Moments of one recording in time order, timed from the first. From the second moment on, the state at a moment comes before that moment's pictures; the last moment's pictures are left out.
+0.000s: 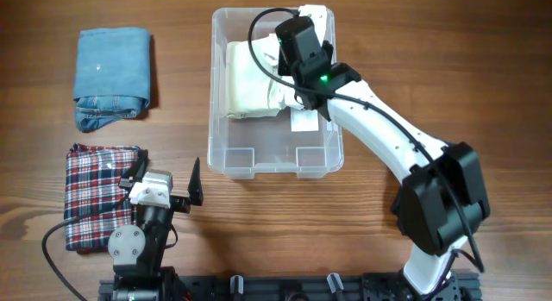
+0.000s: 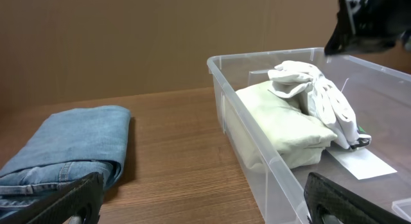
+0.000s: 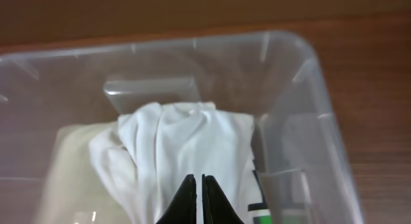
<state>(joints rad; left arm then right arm) 0.03 0.01 0.01 -0.05 0.18 0.05 0.55 1.95 1.51 -0.30 0.37 0.43</state>
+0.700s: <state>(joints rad) 0.03 0.01 0.01 -0.05 0.18 0.05 0.54 2.07 1.52 -0.34 0.18 0.47</state>
